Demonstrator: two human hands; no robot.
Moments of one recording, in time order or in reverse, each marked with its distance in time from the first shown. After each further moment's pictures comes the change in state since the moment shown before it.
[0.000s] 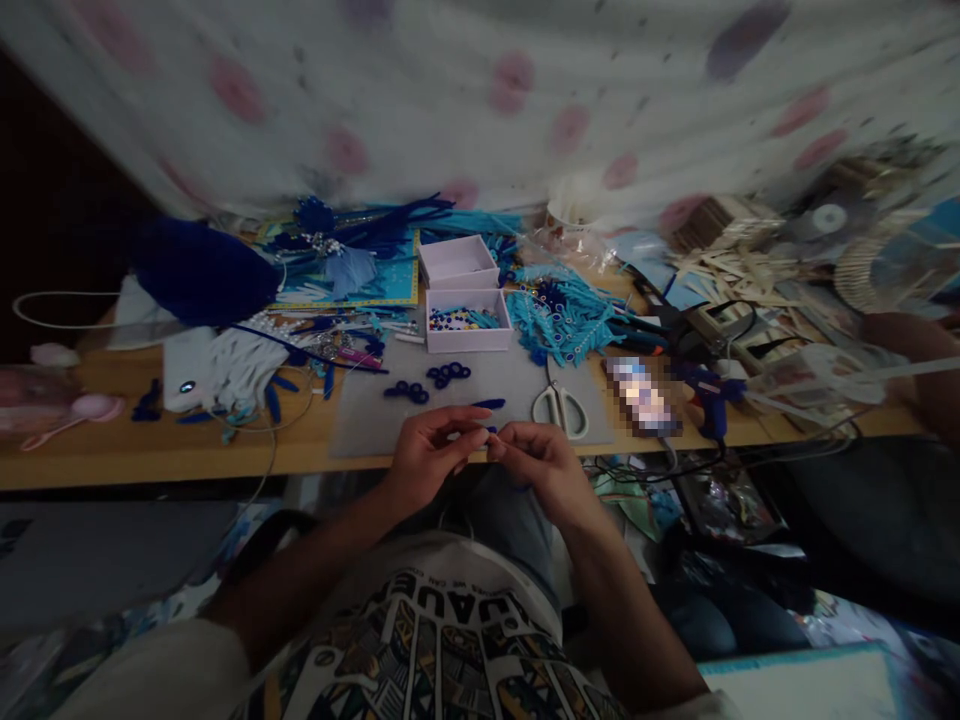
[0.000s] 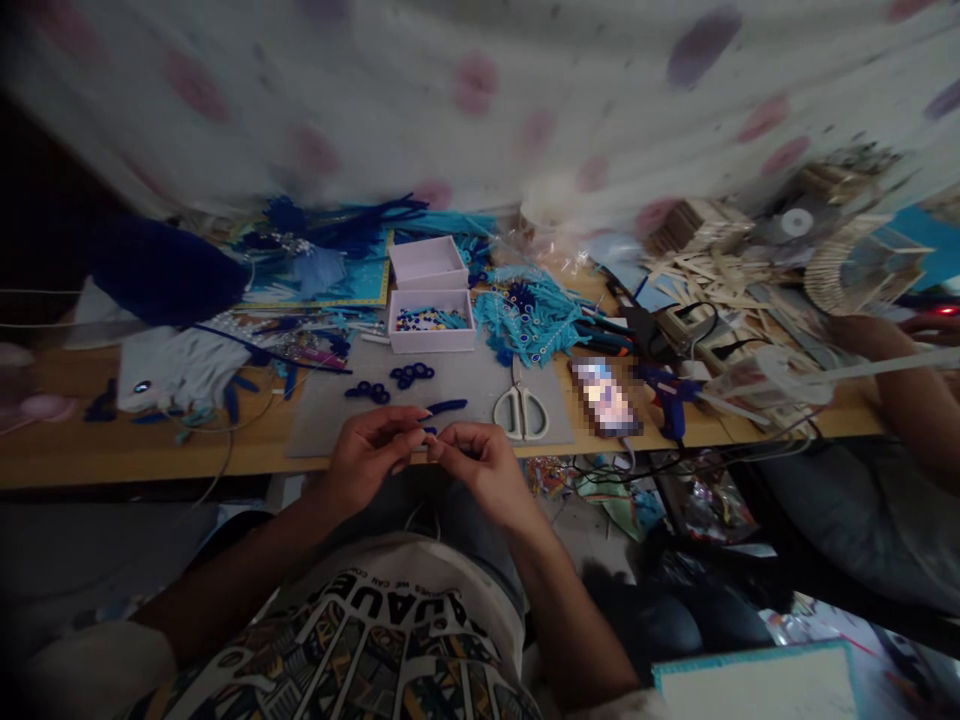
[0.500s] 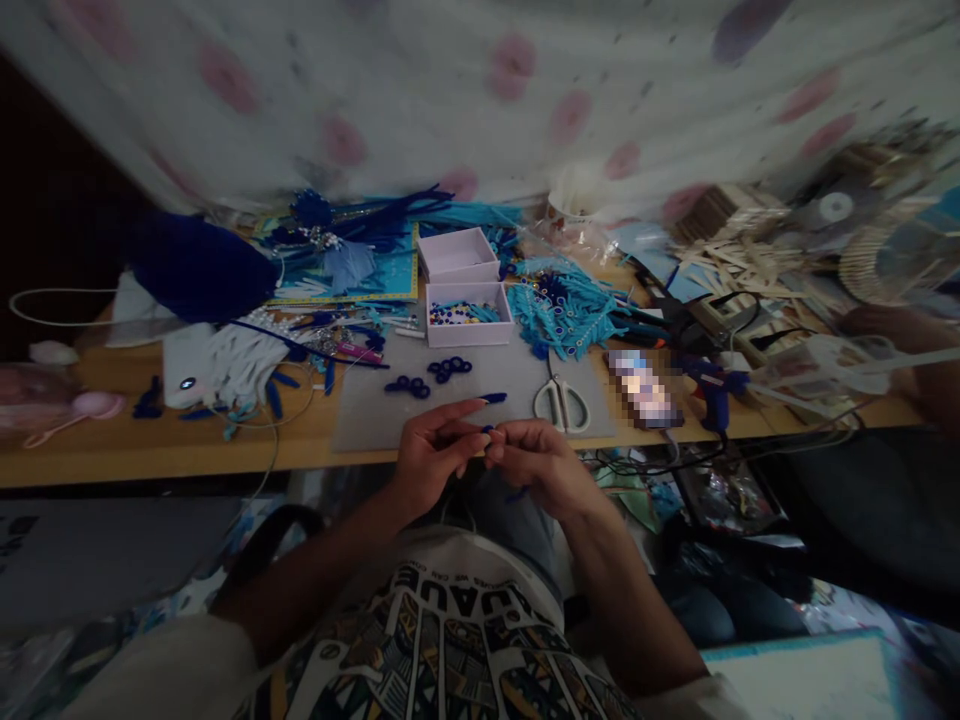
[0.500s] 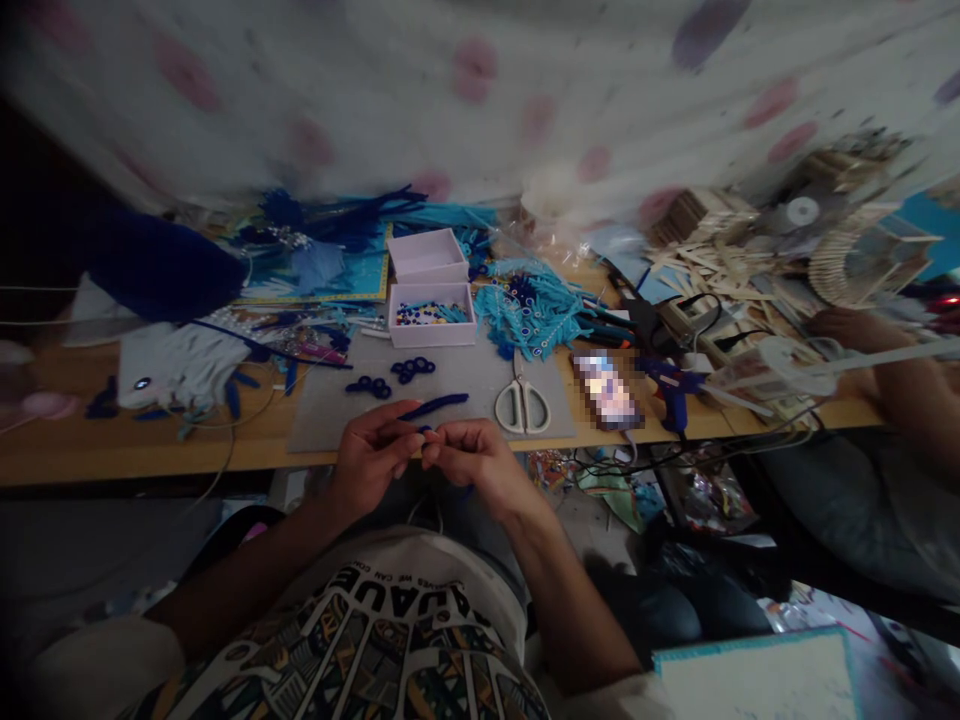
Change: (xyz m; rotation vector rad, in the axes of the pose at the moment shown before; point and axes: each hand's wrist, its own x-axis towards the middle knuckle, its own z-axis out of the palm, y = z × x) left_hand -0.006 -0.015 -0.002 -0.055 0.053 0.036; right_hand 0.003 0.001 0.001 0.254 -0.119 0.183
